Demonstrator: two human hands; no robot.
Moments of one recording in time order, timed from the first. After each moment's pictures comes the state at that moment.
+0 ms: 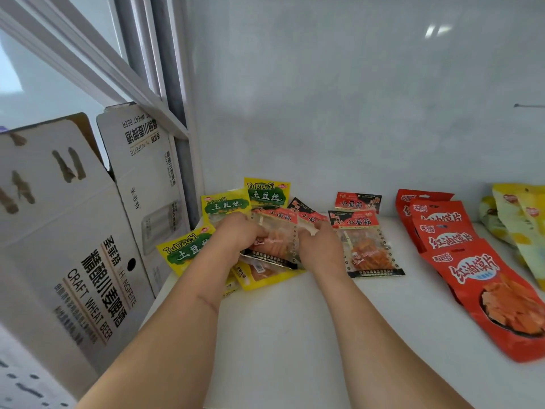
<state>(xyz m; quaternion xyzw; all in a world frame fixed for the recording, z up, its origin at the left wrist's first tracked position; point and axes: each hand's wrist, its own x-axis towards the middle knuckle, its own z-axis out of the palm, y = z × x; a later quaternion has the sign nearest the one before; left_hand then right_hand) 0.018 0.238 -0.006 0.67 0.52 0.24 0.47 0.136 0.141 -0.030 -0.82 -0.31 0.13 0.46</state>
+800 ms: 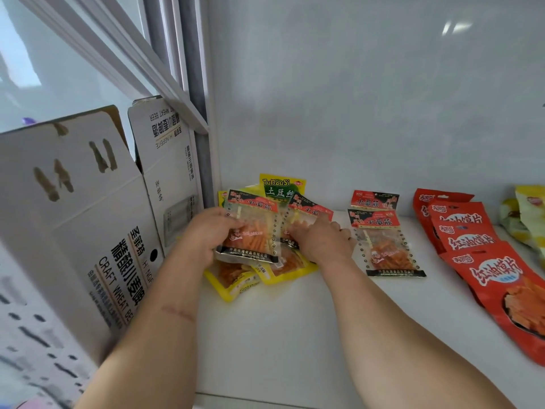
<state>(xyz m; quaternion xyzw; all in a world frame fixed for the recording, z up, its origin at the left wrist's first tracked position) -0.049 0.254 -0.004 0.57 0.48 0.32 0.58 0.128 0.169 -0.027 -0.91 -0.34 0.09 0.21</state>
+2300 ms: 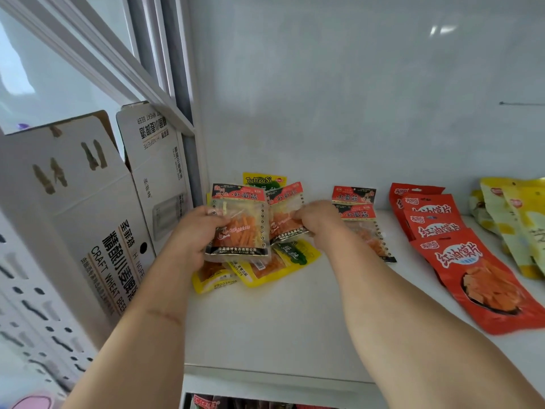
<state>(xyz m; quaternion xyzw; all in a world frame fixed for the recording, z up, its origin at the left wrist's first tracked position) -0.053 0.215 0.003 0.53 0.47 0.36 0.61 0.152 0.148 0.008 -0.77 -0.28 0.27 0.50</state>
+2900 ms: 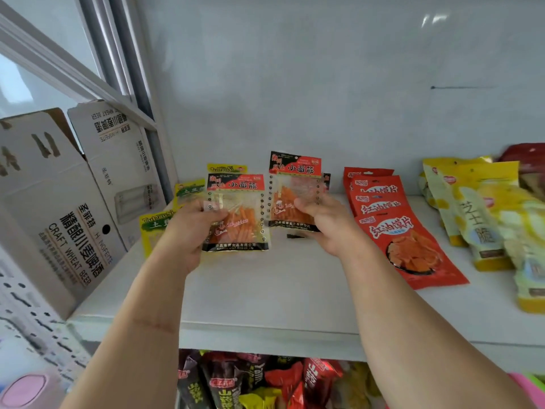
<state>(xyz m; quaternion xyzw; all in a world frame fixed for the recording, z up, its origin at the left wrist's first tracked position) -0.003 0.105 0.012 0.55 0.41 0.39 0.61 0.218 0.023 -0.004 -0.60 -0.29 0.38 0.63</state>
